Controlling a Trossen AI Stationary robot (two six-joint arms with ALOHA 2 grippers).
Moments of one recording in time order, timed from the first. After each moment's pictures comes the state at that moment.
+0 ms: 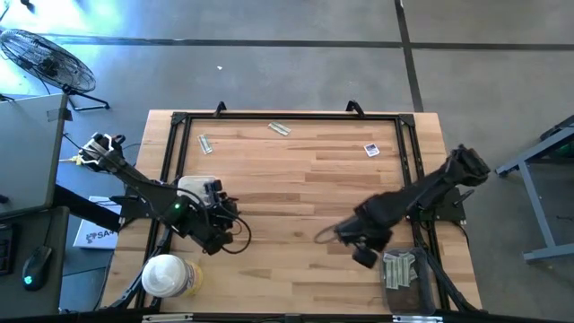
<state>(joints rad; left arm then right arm) -0.61 1.31 1.03 -0.94 -0.77 -0.58 0.45 1.60 1.33 -1.39 -0.41 1.07</state>
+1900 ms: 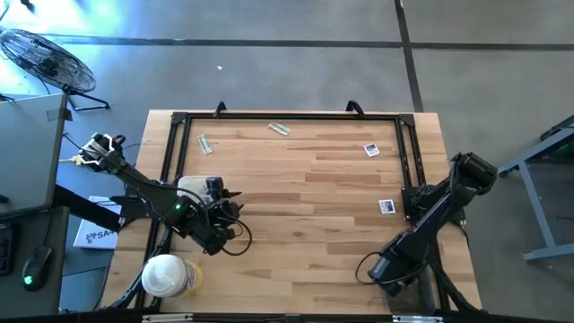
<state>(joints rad) -0.61 1.31 1.02 -0.88 -0.93 -0.43 0.85 1.60 0.90 -0.87 -0.66 1.79</state>
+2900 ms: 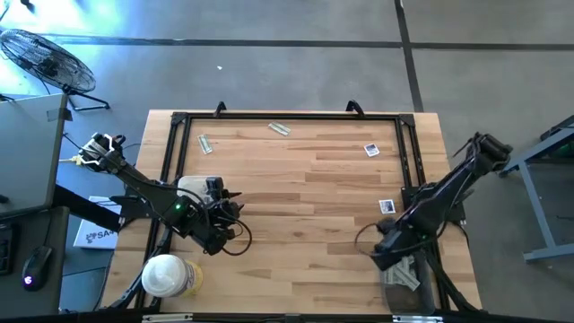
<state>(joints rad) -0.61 1.31 1.02 -0.88 -0.92 -0.44 0.73 1.29 0.90 -0.98 -0.32 1.84</state>
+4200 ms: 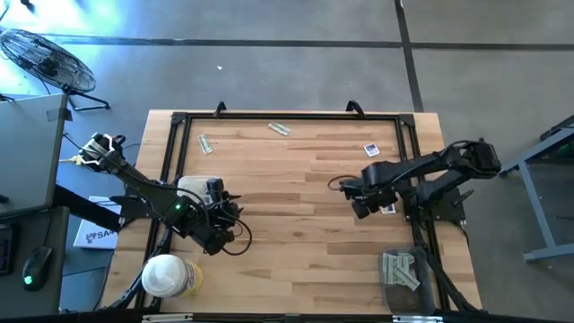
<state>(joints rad) -0.61 1.31 1.02 -0.89 -0.85 -0.48 0.02 1.46 0.82 -1.22 -0.11 1.18</state>
